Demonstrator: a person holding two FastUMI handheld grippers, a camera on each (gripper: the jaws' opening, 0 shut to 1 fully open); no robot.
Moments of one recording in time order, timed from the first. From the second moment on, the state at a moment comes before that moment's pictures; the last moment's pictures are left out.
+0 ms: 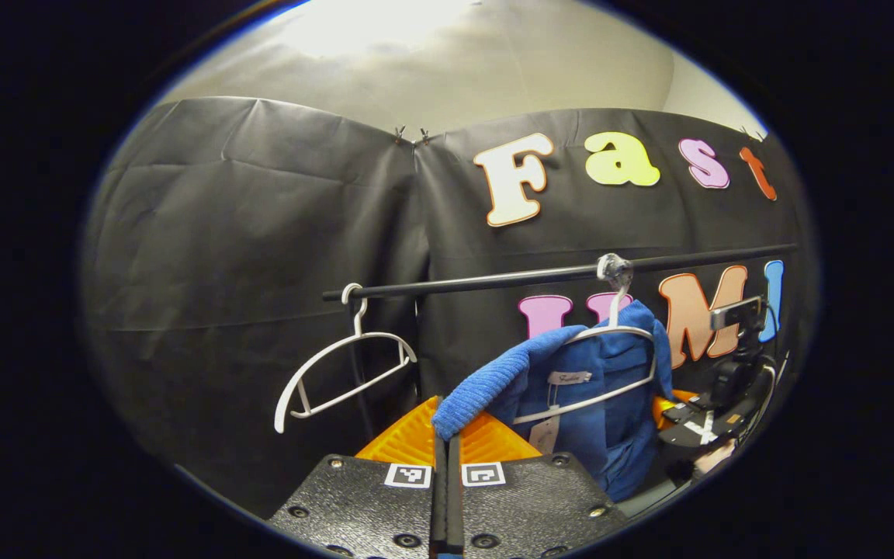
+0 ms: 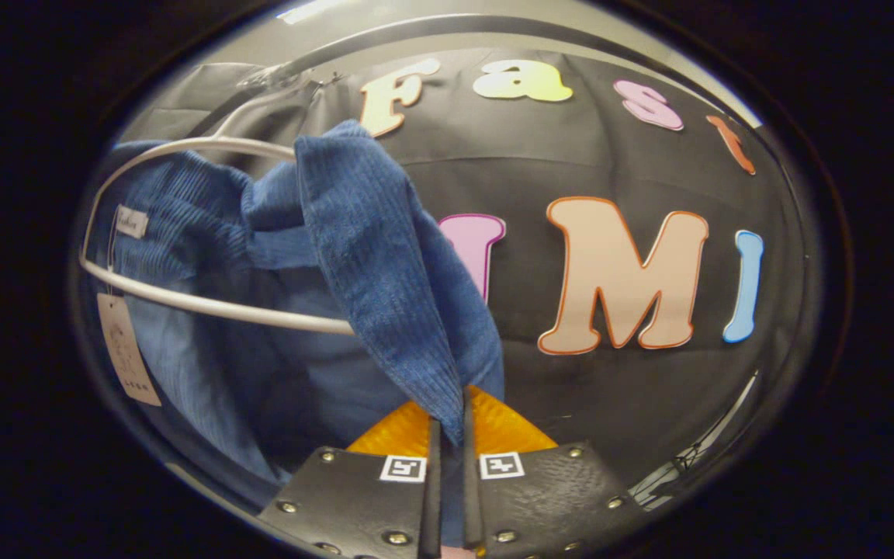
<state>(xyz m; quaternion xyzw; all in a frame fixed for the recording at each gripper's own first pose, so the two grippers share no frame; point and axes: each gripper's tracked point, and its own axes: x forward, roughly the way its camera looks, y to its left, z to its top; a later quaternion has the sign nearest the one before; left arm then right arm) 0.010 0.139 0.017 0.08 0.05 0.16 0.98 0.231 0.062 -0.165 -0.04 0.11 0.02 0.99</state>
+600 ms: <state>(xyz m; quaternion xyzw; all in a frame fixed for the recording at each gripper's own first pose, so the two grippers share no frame) 0.022 0.191 0.019 0.10 0.05 0.19 0.98 0.266 0.007 -0.127 0.00 0.08 -0.01 1.00</state>
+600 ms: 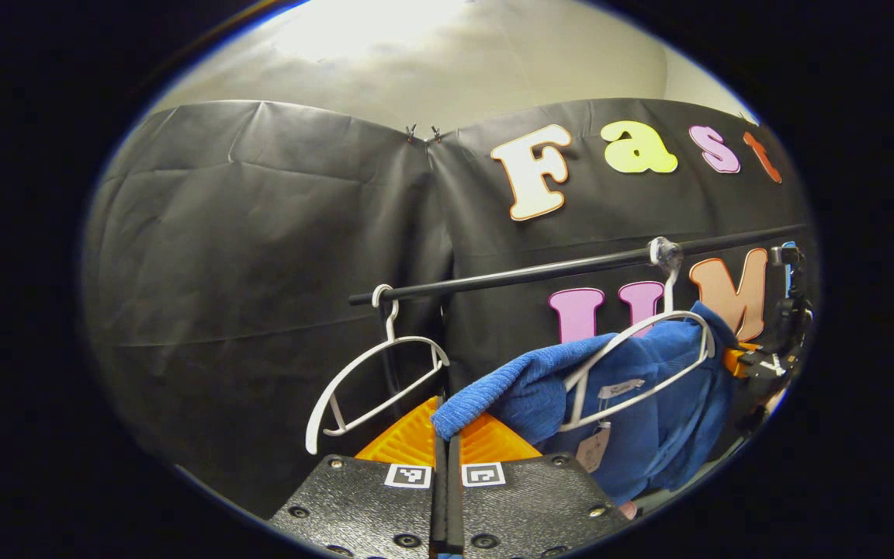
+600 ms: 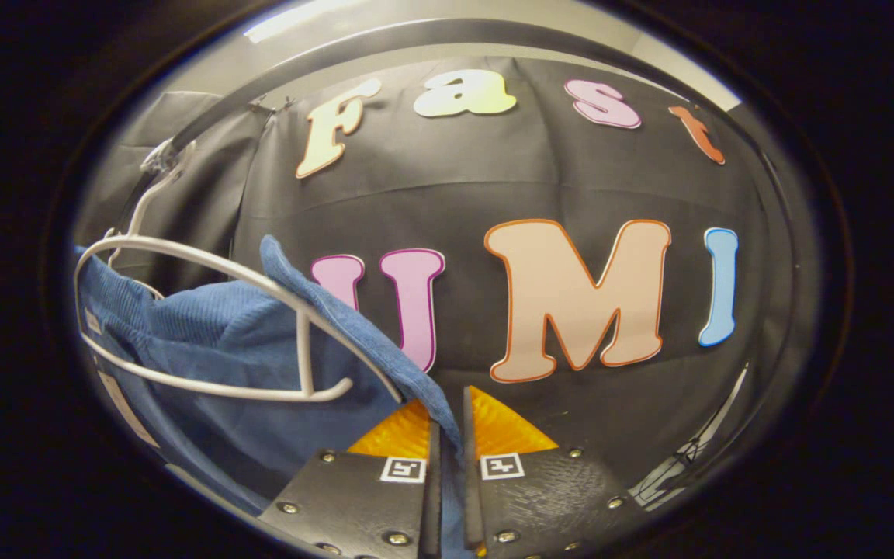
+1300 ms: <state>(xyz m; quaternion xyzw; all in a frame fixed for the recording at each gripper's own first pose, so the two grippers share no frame) 0.018 0.231 -0.082 0.03 0.15 0.22 0.96 0.283 0.007 -0.175 -0.03 0.13 0.00 0.99</state>
